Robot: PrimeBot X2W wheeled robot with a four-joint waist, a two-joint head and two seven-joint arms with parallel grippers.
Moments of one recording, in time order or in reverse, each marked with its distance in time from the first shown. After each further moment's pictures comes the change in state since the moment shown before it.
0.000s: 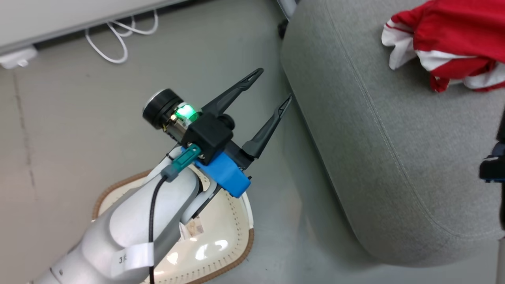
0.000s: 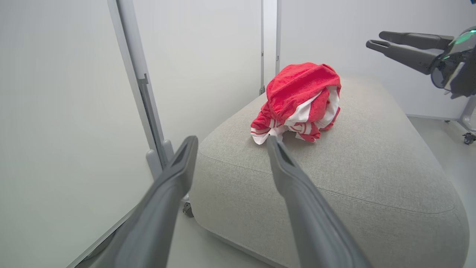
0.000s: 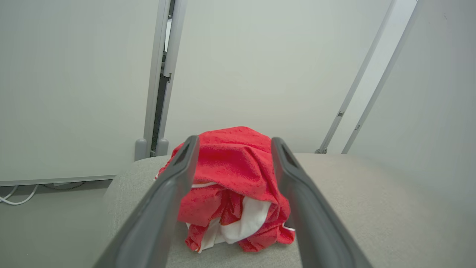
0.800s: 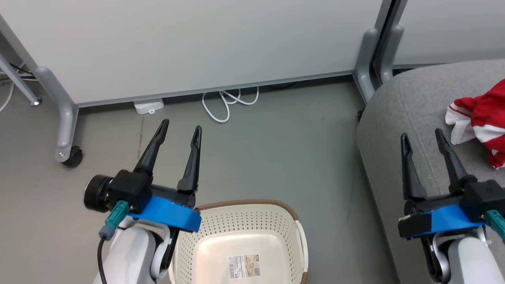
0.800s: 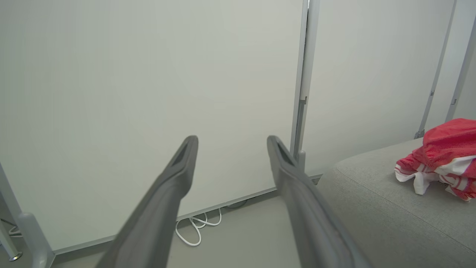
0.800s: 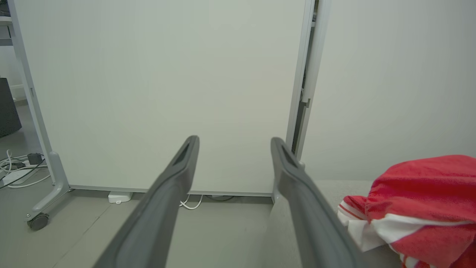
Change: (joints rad) left arm 0.479 -0.160 0.607 -0.046 0.223 -0.031 0.000; right arm 0.181 0.083 0.268 0.023 0.065 0.000 0.000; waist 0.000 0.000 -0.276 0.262
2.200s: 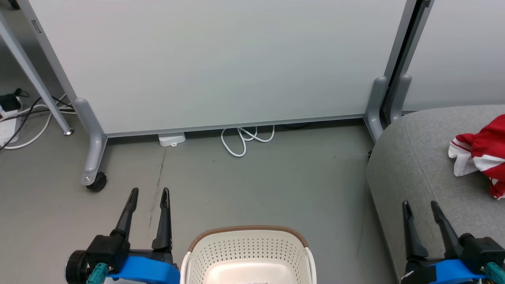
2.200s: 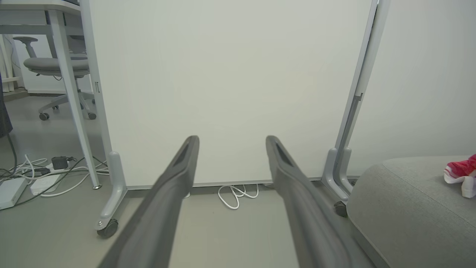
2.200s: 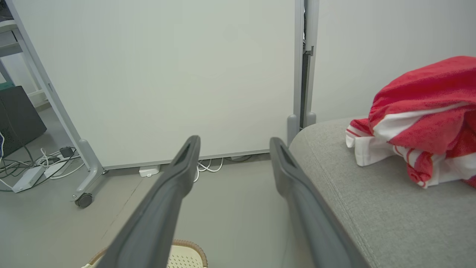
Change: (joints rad) left arm 0.305 -0.094 0.243 -0.051 0.105 -0.044 0.000; right arm 0.219 0.014 -0.013 0.083 0.145 0.000 0.000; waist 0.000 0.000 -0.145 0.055
